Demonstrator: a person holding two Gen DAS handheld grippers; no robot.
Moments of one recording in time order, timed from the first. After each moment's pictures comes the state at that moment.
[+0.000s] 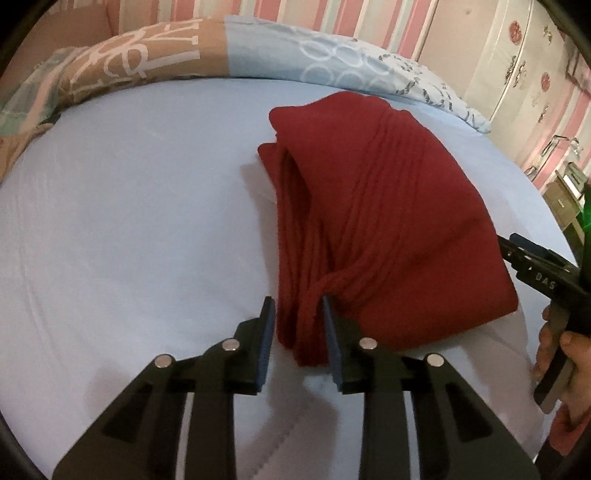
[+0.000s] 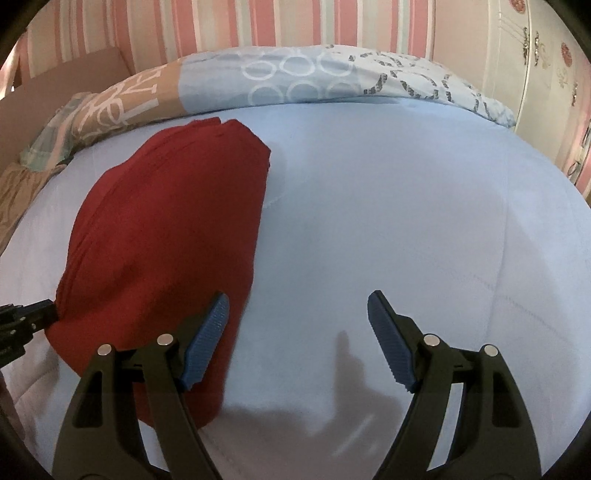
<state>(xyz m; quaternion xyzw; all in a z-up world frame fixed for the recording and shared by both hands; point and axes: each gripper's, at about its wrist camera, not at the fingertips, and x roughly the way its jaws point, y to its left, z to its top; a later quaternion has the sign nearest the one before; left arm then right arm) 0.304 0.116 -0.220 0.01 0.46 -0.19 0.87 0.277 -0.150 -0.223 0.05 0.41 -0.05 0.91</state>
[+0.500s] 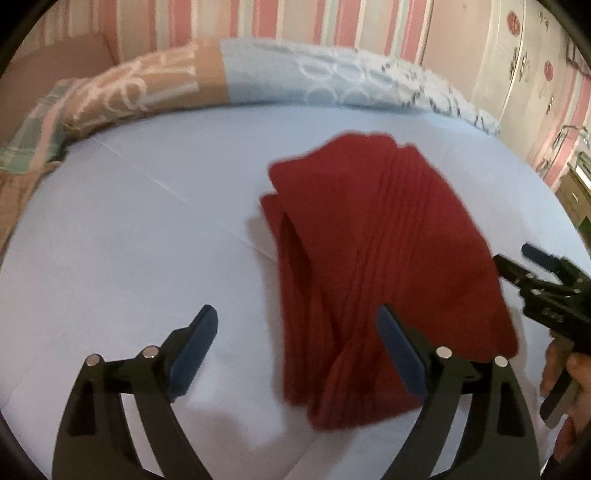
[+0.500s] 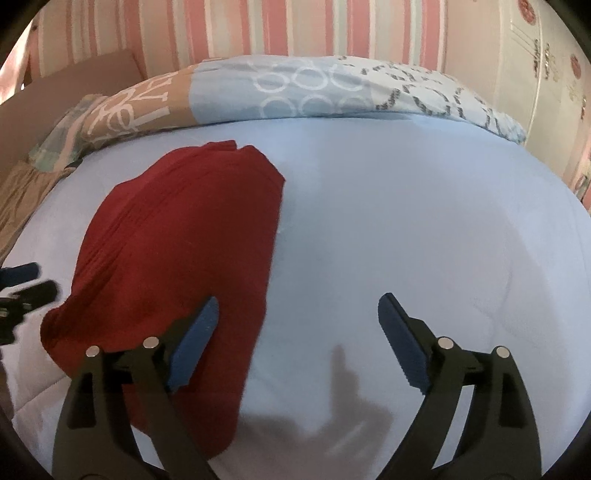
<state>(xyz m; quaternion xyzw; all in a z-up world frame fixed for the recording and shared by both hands) 0.337 0.092 -0.195 0.05 0.45 -0.17 0.88 0.297 -0.144 -0.206 0.03 0.39 -0.03 0.92</state>
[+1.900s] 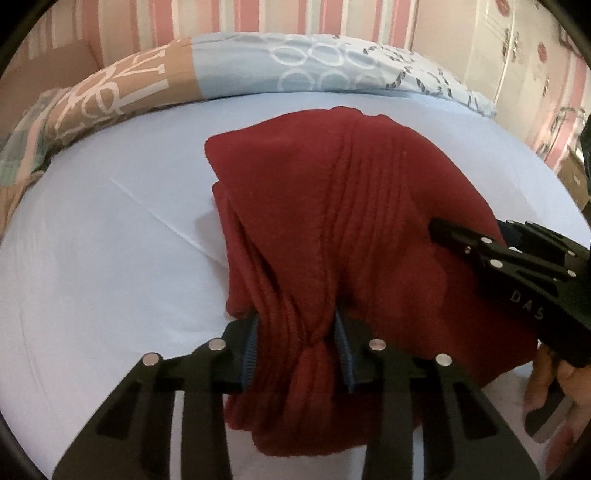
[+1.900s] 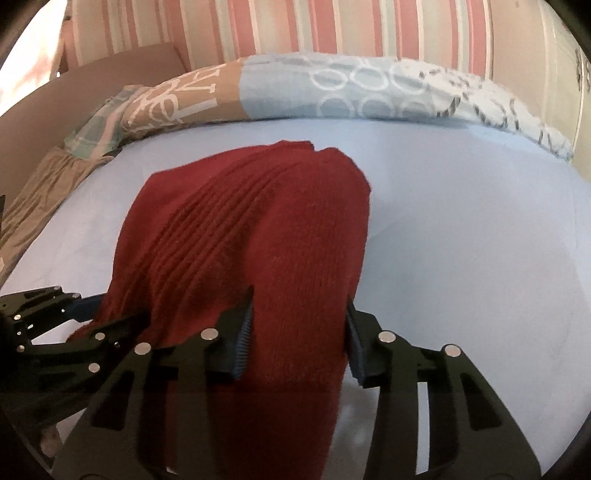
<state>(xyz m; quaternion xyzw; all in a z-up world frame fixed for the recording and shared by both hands) 0.333 0.033 -0.215 0.06 0.44 -0.17 0.88 0.332 -0.121 -0.212 0.03 0.38 0.06 0.92</state>
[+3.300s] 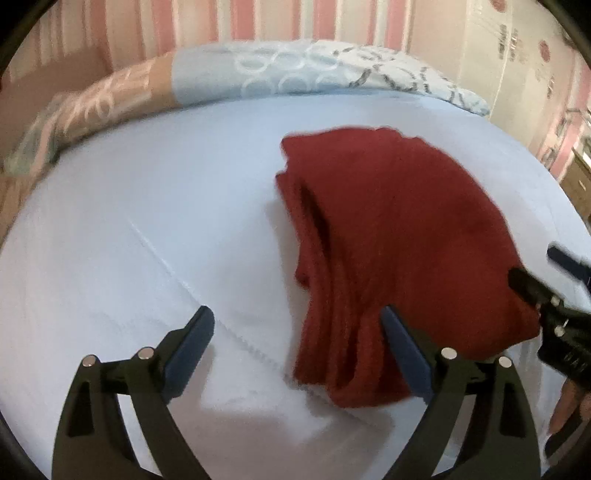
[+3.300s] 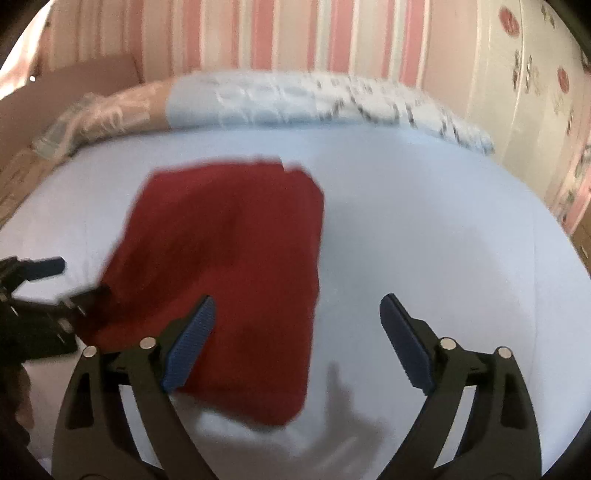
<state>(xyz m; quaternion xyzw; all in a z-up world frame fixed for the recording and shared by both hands) 0.250 -0.092 -0.207 0.05 0.45 -0.13 0.88 0.189 -0.279 -0.211 0.01 0.39 -0.05 0.92</state>
